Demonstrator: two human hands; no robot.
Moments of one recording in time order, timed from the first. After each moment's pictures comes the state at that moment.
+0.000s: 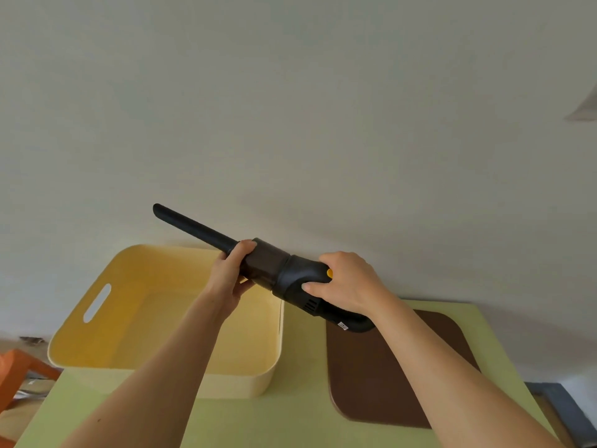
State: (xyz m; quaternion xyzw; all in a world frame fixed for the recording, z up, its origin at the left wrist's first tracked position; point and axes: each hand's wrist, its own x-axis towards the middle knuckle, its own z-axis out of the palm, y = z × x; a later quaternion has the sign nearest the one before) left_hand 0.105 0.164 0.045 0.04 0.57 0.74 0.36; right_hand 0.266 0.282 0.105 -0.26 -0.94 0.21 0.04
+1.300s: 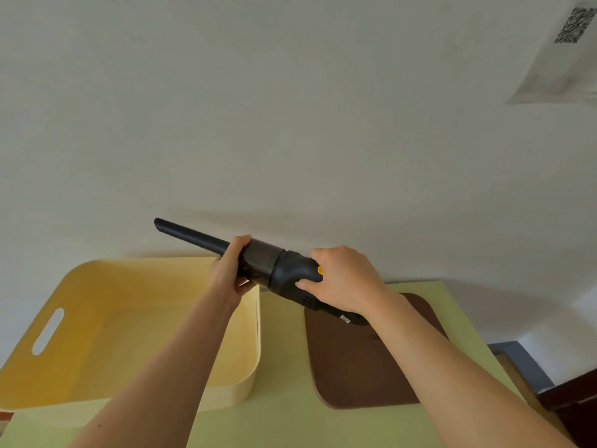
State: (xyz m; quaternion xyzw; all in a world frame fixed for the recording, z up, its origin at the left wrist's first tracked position) left_hand 0.124 0.207 0.049 -0.03 0.56 0.72 0.41; right_hand 0.292 0.284 0.117 -0.27 -0.96 0.07 0.07
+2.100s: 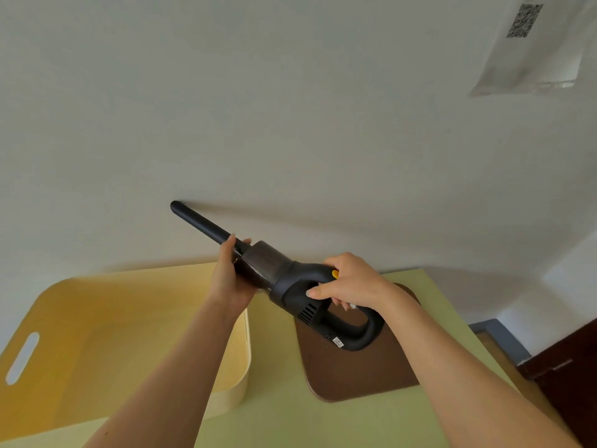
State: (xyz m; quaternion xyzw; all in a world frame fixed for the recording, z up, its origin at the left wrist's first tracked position) left_hand 0.137 0.224 0.041 0.04 0.42 0.75 0.51; right_hand 0.327 0.304 0.112 -0.37 -0.84 0.39 0.02
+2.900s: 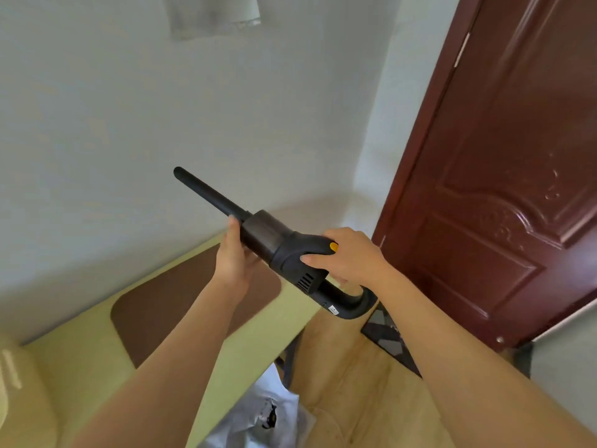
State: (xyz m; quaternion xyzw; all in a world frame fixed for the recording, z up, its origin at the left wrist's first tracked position) left_hand 0.469 0.313 0.050 0.27 0.50 0.57 0.60; right_hand 0.661 0.277 0.111 -0.62 -0.72 0.26 0.18
